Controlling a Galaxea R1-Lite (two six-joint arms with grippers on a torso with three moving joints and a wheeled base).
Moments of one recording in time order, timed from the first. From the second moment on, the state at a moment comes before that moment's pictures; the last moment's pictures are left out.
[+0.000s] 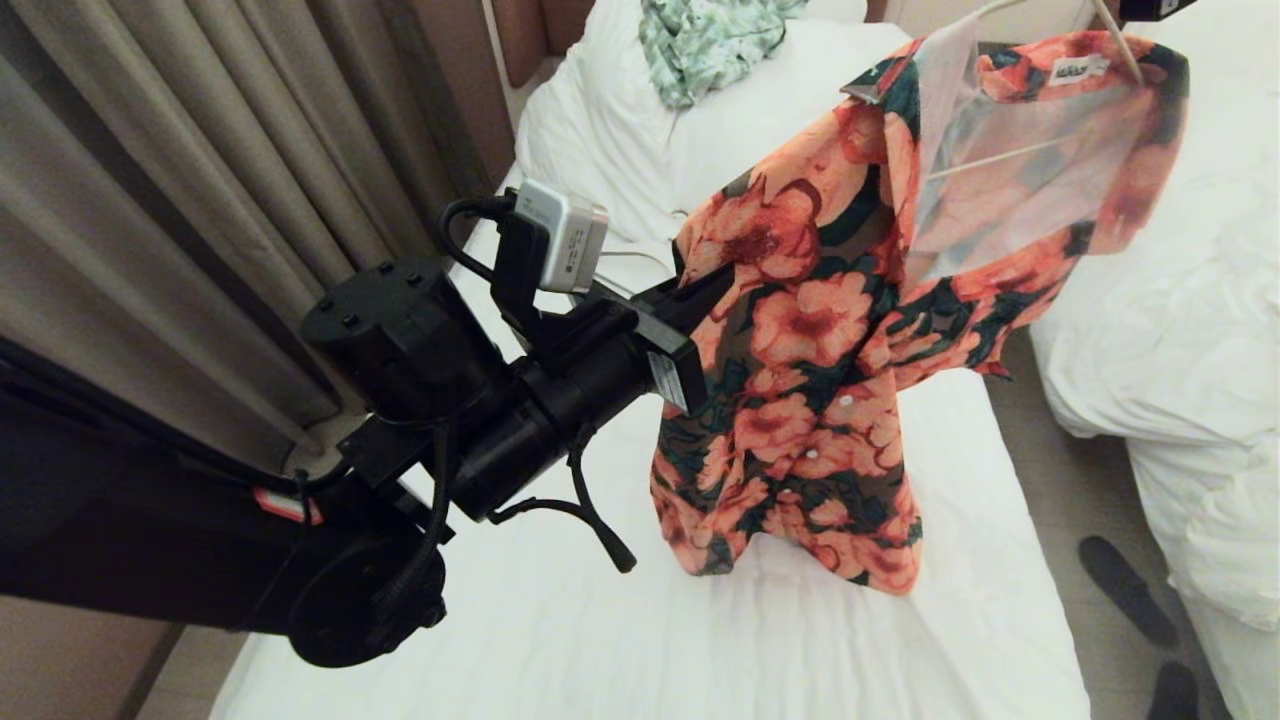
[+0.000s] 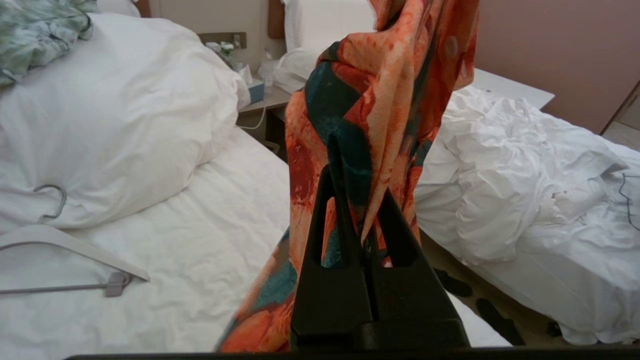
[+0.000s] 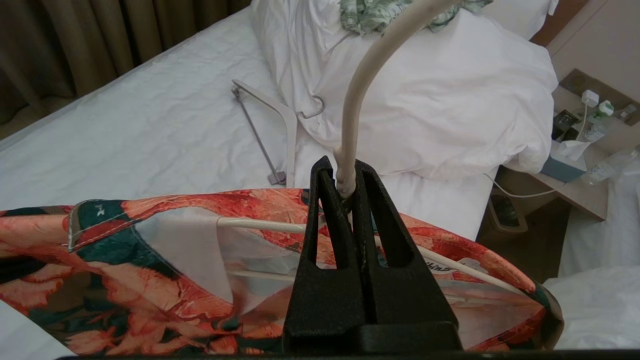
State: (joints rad) left arm -0.74 1.82 -0.88 -1.29 -0.16 0.12; right arm 0.50 1.58 -1.96 0.26 -0.12 -0.40
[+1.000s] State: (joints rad) left arm -0.61 1.78 -0.93 -1.22 -0.17 0.10; right arm 0.37 1.58 -1.97 0.23 -0.12 -0.44
